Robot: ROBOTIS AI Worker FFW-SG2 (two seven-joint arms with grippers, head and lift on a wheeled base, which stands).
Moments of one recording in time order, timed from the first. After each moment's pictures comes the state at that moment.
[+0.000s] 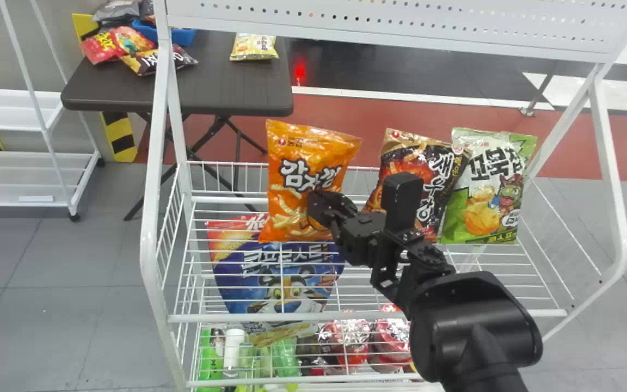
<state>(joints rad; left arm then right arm) 0.45 0.08 -0.09 -1.68 0.00 0.74 -1.57 -0.08 -0.06 0.10 -1.54 -0.08 0.30 0.36</state>
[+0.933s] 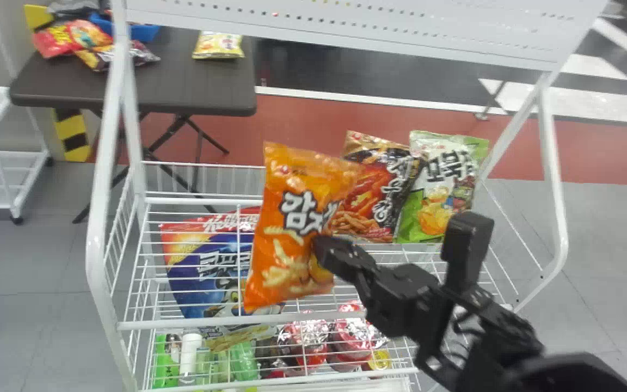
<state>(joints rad) 0.45 0.08 -0.09 -1.68 0.00 0.72 -1.57 0.41 -0.08 -0.12 -2.33 -0.22 0.75 0.50</state>
